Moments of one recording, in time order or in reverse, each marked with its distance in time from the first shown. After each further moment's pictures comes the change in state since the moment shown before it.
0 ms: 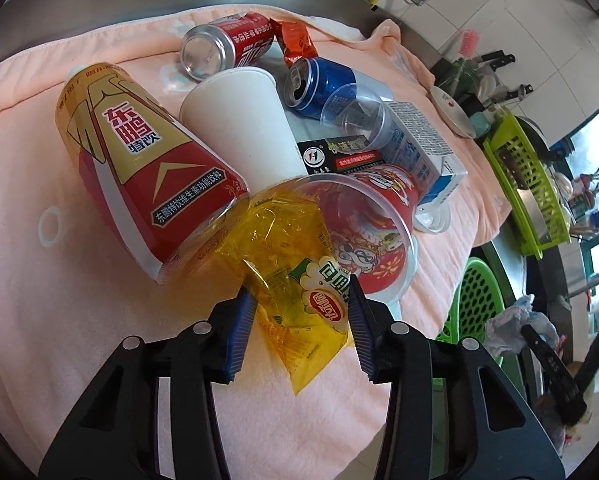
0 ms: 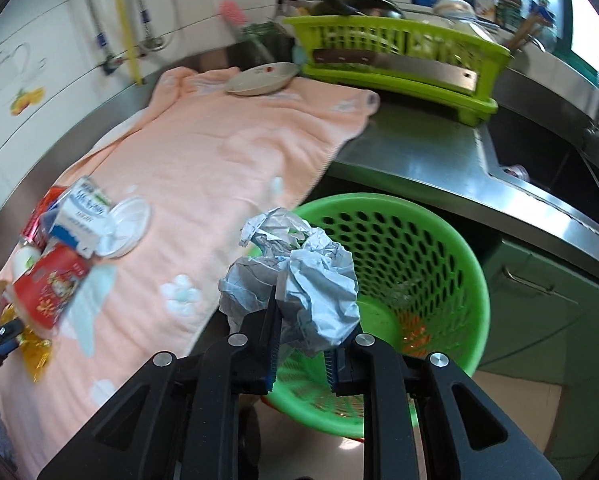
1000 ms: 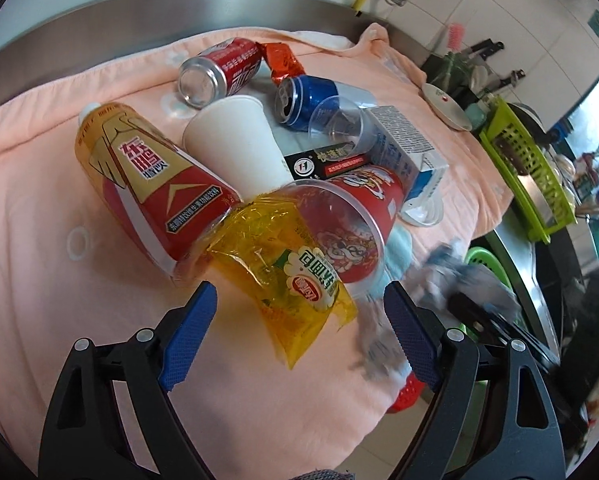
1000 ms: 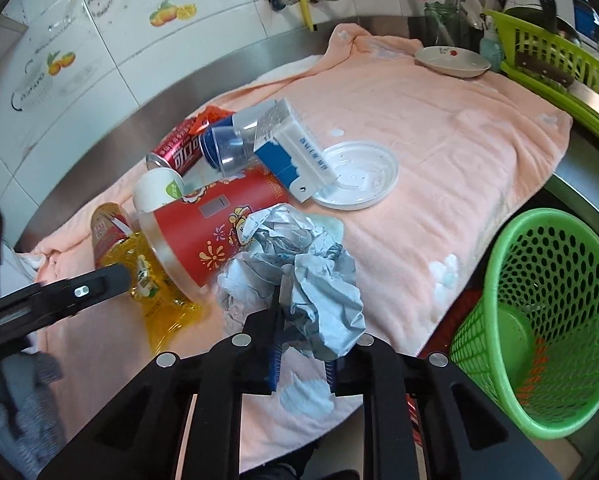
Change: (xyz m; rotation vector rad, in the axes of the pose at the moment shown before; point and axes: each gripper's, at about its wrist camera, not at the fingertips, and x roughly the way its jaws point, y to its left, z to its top) left arm -0.024 -0.019 -0.005 0.066 -0.028 0.059; right arm 0.005 0.180 -0.027 -0.250 0.094 0.393
